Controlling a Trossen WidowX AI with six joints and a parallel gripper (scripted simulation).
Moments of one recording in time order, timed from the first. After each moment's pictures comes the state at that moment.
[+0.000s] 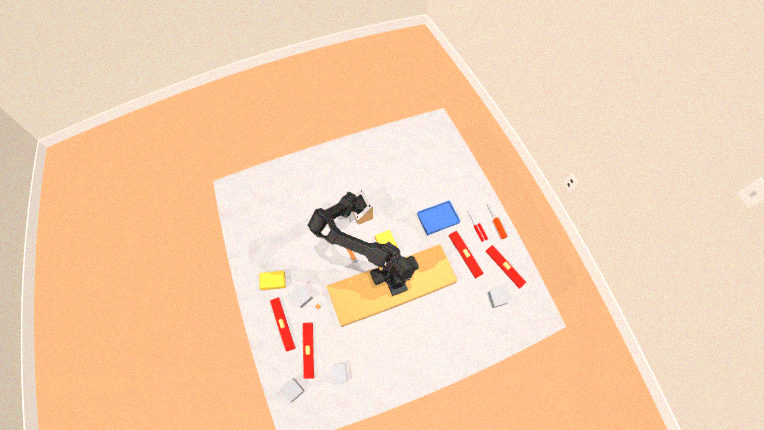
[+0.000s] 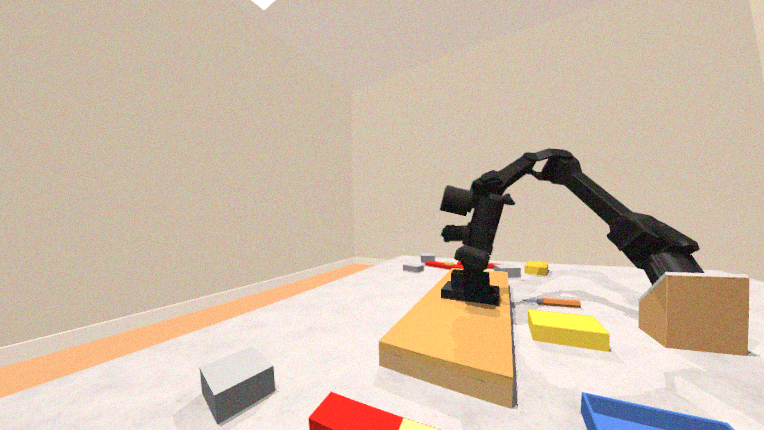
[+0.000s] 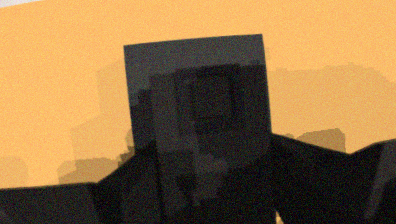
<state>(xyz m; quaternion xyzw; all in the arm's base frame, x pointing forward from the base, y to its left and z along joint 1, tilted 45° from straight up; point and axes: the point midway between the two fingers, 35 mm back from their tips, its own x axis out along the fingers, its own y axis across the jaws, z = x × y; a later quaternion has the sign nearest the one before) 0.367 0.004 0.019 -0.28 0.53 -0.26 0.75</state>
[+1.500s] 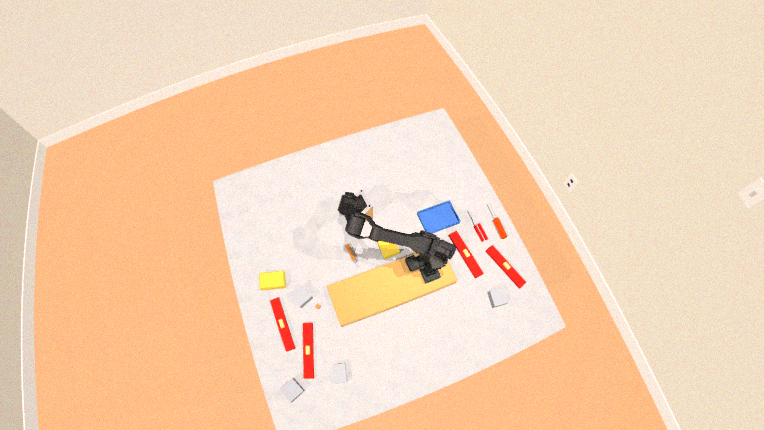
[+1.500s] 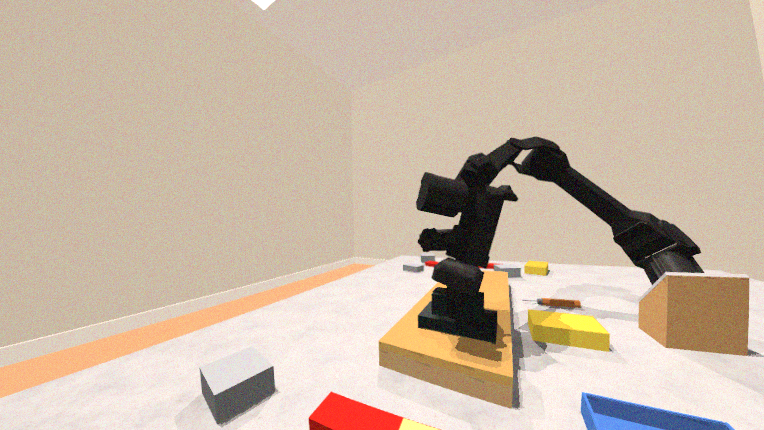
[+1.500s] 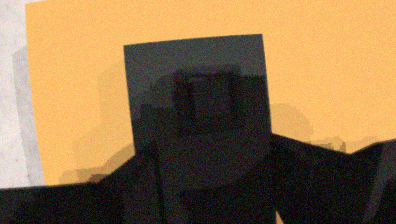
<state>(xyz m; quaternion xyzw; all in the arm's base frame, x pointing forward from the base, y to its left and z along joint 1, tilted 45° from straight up) 0.381 0.112 -0.082 -0.27 0.53 -0.26 0.76</state>
